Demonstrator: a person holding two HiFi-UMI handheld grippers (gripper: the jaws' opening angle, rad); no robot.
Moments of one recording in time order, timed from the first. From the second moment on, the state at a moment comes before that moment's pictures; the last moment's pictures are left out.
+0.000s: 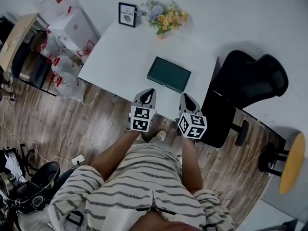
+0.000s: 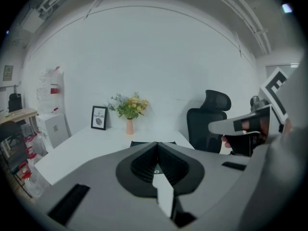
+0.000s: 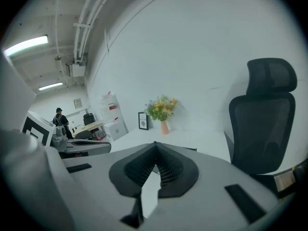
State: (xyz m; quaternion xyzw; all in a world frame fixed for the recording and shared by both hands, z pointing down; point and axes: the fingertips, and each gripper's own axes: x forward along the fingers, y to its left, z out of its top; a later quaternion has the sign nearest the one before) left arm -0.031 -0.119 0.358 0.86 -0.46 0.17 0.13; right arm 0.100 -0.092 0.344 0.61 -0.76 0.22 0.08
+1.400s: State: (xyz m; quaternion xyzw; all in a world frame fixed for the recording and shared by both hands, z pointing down) left arm -0.020 -0.105 0.266 0.90 -0.43 0.08 0.06; right arm 0.094 -0.072 0.262 0.62 -0.78 0.10 0.00
